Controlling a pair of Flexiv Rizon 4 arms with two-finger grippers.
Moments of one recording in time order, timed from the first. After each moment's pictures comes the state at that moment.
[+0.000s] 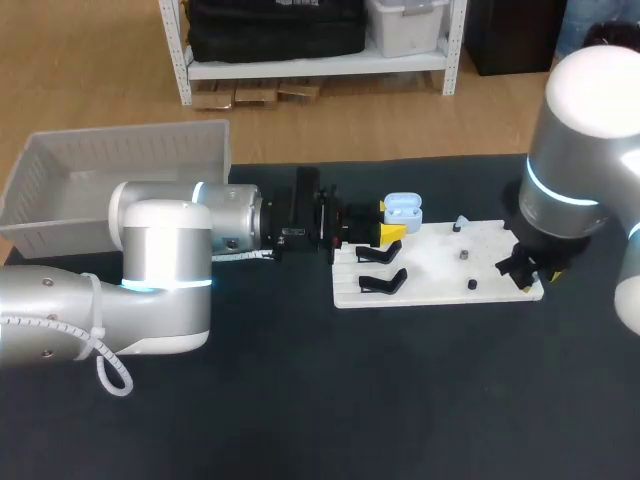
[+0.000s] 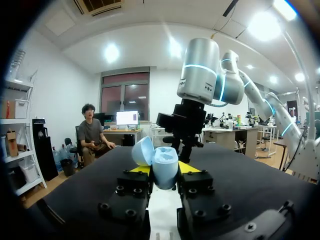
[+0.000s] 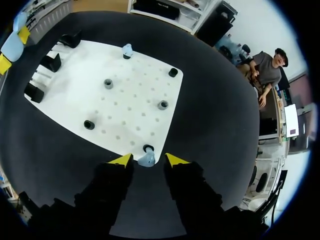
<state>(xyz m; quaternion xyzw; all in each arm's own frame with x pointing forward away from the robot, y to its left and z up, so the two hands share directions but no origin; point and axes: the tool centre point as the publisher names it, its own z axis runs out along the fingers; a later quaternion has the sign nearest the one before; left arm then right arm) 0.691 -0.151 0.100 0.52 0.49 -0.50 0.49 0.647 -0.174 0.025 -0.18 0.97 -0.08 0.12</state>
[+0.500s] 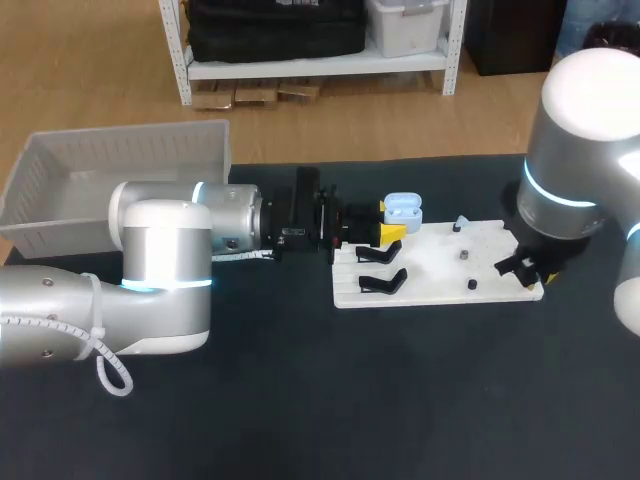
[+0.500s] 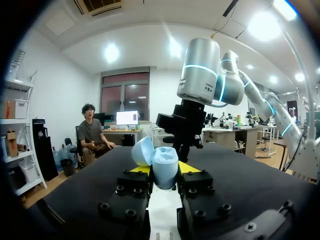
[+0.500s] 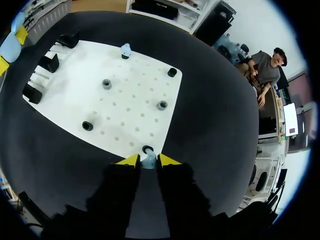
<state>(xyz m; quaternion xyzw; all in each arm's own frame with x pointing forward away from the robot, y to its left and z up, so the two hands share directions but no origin) 0.691 -0.151 0.100 0.52 0.49 -0.50 0.49 0.648 -0.174 0.023 -0.18 0.97 -0.08 0.12</state>
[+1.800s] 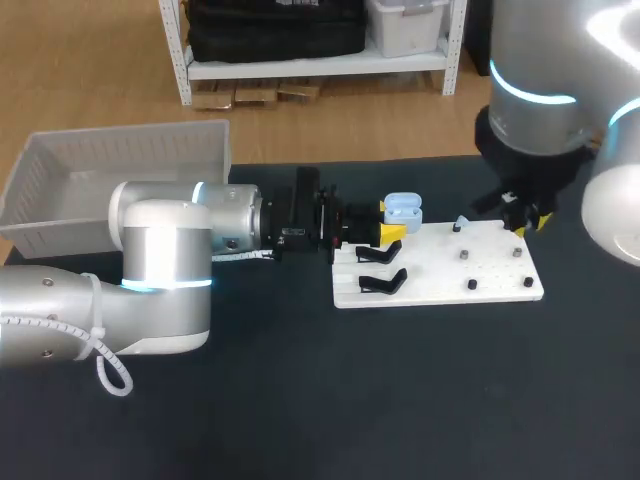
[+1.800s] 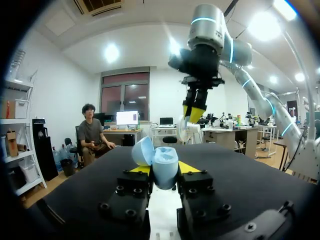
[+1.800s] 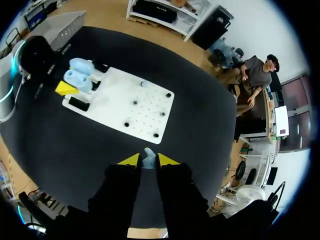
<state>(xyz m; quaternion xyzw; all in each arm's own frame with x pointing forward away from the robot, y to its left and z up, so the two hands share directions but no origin) 0.691 -0.151 0.100 0.52 0.49 -0.50 0.49 0.613 -0.119 0.167 -0.18 0.97 -0.11 0.11</state>
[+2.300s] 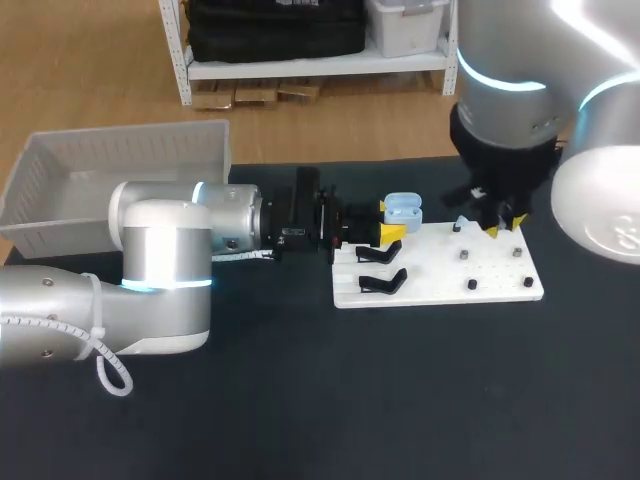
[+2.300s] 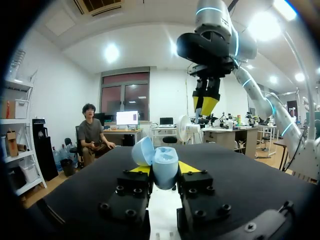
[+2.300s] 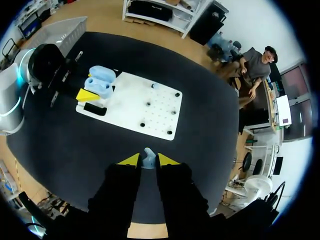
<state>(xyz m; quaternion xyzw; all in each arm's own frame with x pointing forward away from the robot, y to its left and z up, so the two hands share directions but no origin) 0.691 -0.151 0.100 0.52 0.49 -0.50 0.49 0.601 -0.089 0.175 -0.15 0.98 -0.09 0.10</state>
